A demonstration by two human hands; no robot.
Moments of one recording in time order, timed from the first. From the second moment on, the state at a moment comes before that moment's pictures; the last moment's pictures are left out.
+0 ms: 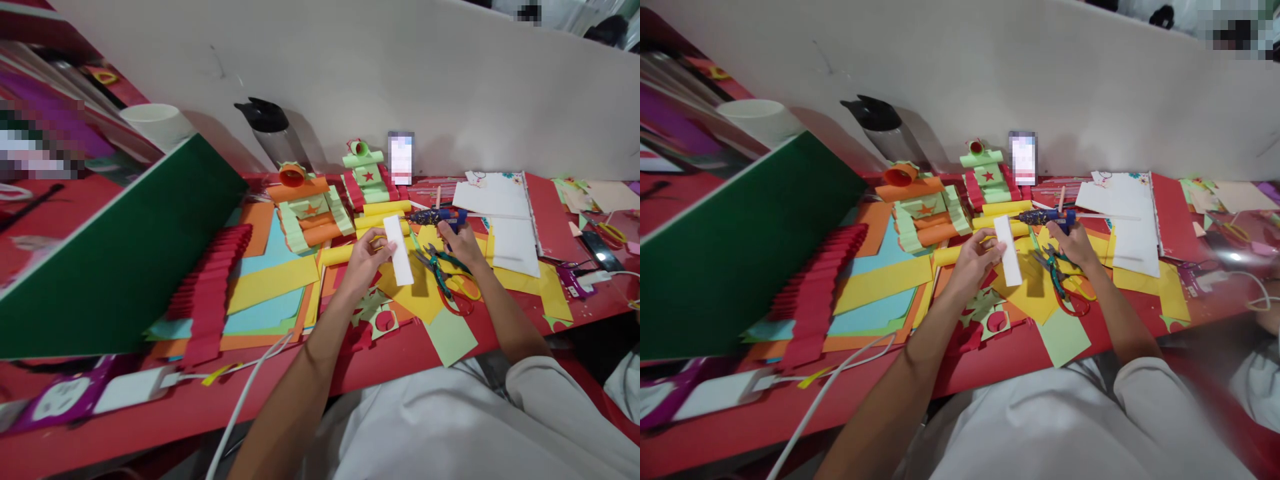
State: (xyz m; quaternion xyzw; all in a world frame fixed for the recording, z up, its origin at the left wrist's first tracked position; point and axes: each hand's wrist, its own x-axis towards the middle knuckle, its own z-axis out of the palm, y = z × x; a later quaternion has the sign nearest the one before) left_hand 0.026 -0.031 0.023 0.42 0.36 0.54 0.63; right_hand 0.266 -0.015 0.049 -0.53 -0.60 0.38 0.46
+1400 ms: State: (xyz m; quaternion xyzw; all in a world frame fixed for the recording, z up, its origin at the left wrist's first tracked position) left_hand 0.023 -0.029 0.017 0.37 0.33 0.55 0.67; right_hand 0.277 -0.023 0.061 -0.51 -0.66 0.39 0.39
